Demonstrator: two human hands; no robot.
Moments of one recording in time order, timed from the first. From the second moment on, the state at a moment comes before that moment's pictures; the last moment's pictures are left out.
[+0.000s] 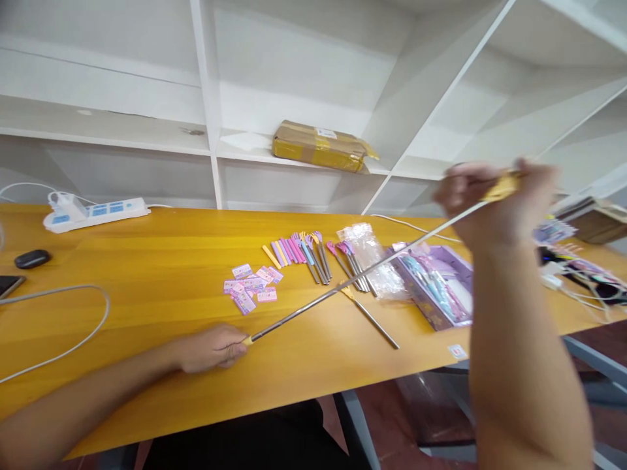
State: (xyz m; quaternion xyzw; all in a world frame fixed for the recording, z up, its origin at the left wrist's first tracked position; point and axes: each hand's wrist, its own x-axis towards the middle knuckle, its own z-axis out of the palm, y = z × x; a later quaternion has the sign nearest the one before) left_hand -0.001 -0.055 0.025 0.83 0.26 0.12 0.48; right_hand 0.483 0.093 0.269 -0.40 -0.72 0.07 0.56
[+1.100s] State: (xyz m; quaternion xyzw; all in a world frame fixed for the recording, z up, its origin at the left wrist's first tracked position) left_hand -0.003 -0.058 0.012 0.70 0.35 0.20 0.59; right_hand 0.206 0.020 0.034 -0.25 -0.70 0.57 0.36
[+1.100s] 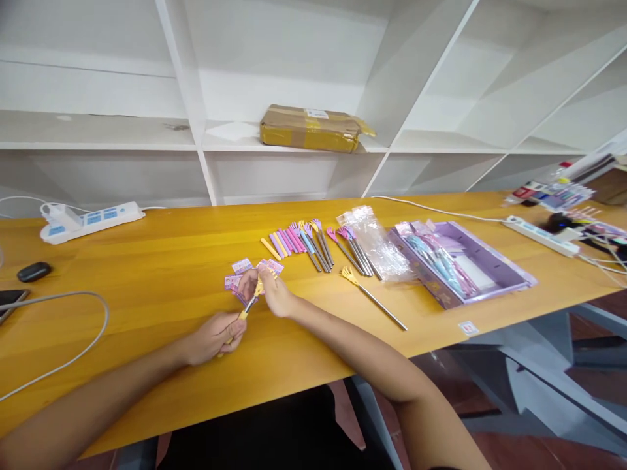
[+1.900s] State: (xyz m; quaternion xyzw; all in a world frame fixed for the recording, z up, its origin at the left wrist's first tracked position) left_hand -0.004 -0.048 0.005 0.63 0.33 0.24 0.66; right_hand 0.494 0.123 0.006 -0.88 -0.46 -0.05 0.12
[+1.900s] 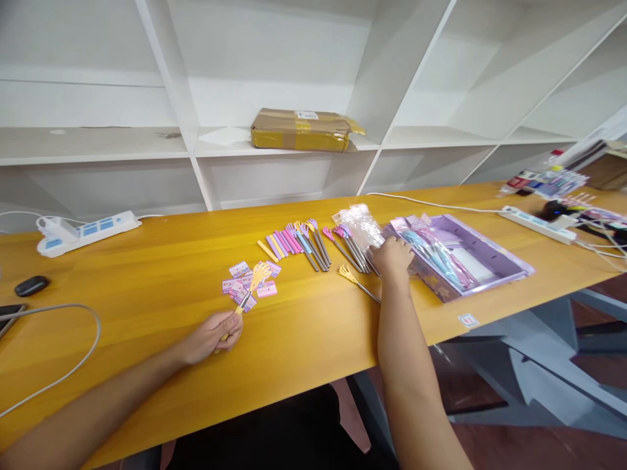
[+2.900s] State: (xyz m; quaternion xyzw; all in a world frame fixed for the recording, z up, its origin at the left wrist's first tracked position) left_hand -0.007 -0.050 0.004 0.64 0.32 0.24 0.66; right_hand 0.513 0.127 0.005 -0.84 -0.40 -0.14 0.34
